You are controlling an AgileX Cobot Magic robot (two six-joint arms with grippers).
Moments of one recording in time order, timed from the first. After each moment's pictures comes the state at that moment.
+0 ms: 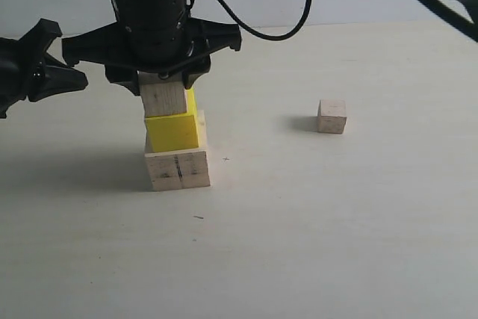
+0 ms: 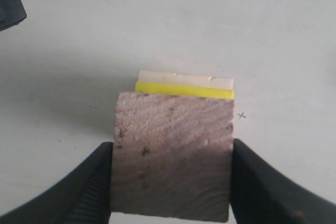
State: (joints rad) left arm 0.08 1.78 -0.93 -1.40 0.73 0.88; right arm 0.93 2.10 -1.95 -0.22 1.19 0.80
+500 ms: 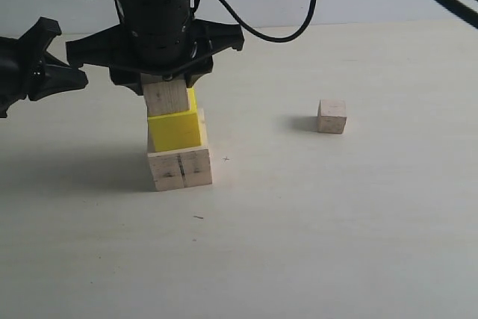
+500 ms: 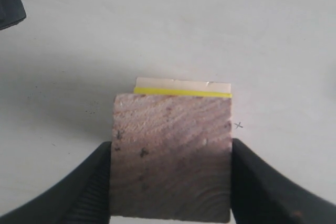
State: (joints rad) left arm 0.08 1.78 -0.93 -1.41 0.73 0.88; right arm 0.93 2.08 -1.89 -0.24 1.13 0.78
